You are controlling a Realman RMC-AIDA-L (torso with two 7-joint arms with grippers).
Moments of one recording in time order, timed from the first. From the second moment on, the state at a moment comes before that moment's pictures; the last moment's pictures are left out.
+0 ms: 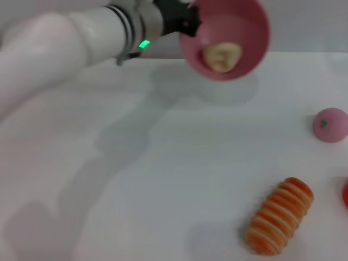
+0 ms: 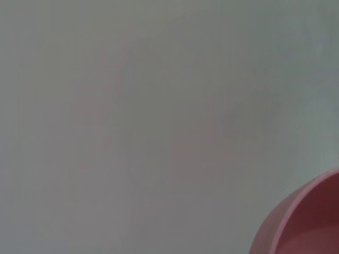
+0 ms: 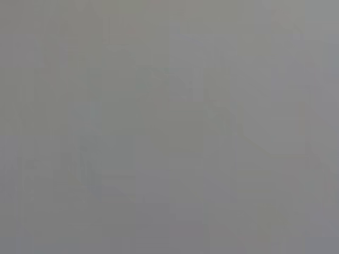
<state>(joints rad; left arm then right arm) -0.81 -2.07 1.77 0.88 2.21 0.25 -2.46 0.45 2.07 -0.71 -1.01 -1.15 -1.09 1.28</state>
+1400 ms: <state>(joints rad) -0.64 -2.08 2.47 0.83 2.24 -0.91 -2.54 0.53 2.06 -0.66 -0.90 -1.09 -1.06 1.27</state>
